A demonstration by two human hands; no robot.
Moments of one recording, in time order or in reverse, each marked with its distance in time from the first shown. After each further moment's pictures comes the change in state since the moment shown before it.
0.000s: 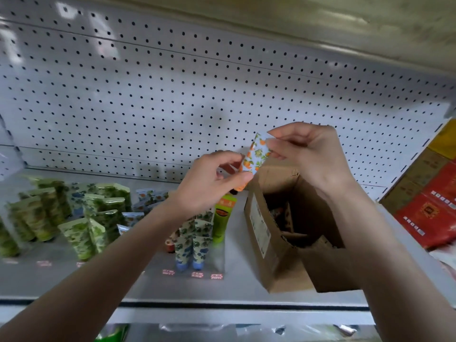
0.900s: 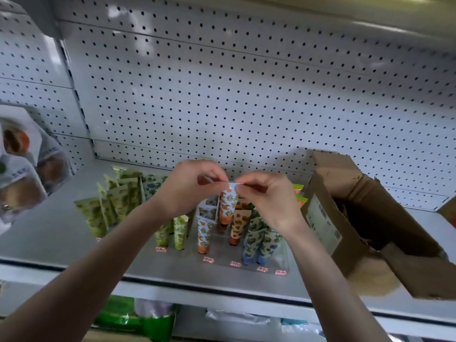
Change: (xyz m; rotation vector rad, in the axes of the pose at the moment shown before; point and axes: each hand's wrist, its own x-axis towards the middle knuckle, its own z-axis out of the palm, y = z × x) left_hand -0.069 -0.049 -0.140 0.107 0.002 -0.140; right_hand -0.040 0.036 0.172 -0.192 -0.163 0.037
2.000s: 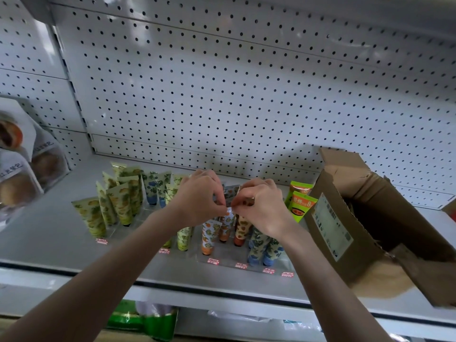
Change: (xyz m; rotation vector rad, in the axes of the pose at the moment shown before) left_hand 0.009 -0.033 0.017 0.593 -0.141 -0.088; right_hand 0.013 0.023 0.024 -0.493 -0.226 0.045
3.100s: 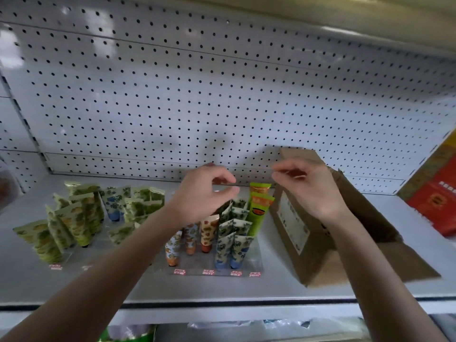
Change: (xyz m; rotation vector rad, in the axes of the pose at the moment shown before) left_hand 0.023 0.069 0.005 -0.412 0.122 0.163; right_hand -0.036 0.065 -0.105 0.302 0.384 0.037
